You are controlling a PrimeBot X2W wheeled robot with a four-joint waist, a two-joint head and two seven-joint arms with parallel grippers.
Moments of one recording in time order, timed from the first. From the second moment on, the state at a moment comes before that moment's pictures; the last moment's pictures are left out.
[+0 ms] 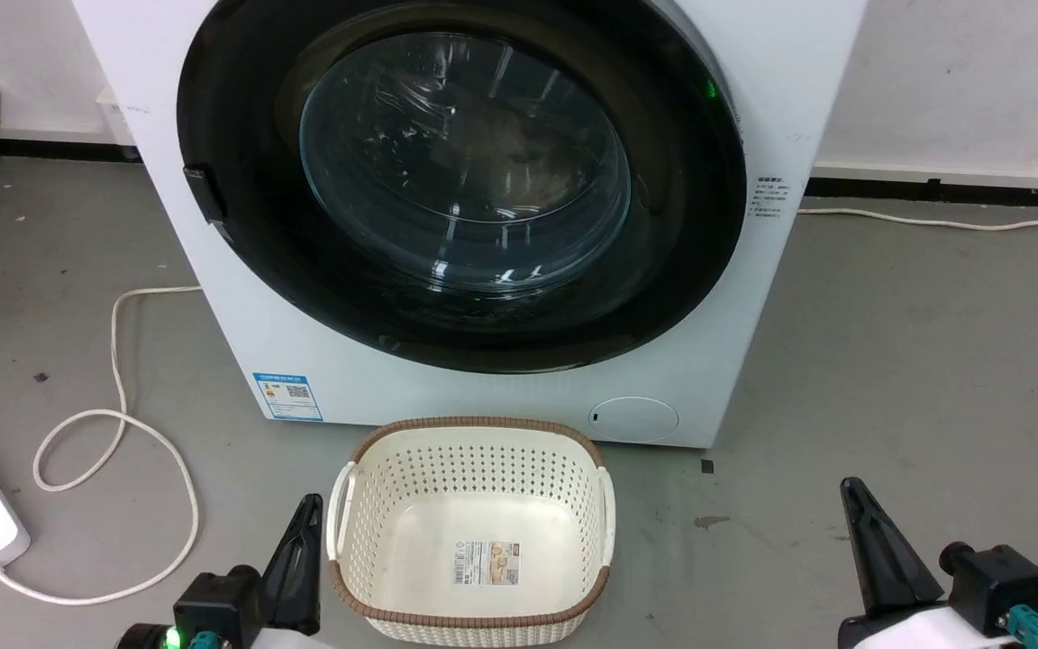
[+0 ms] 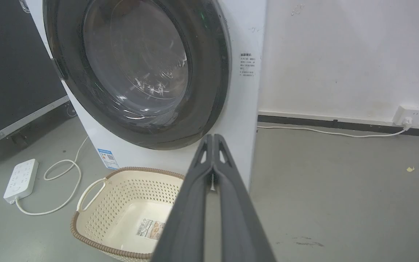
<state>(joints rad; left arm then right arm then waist) 0.06 0.05 -0.03 0.11 -0.11 -0.09 -0.21 0.05 -0.06 -0.01 0.10 0.10 0.13 -0.19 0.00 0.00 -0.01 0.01</state>
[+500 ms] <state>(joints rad) 0.06 0.05 -0.02 0.09 -0.09 -0.07 -0.17 0.05 -0.06 -0.01 0.08 0.09 0.13 -0.16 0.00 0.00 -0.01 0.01</state>
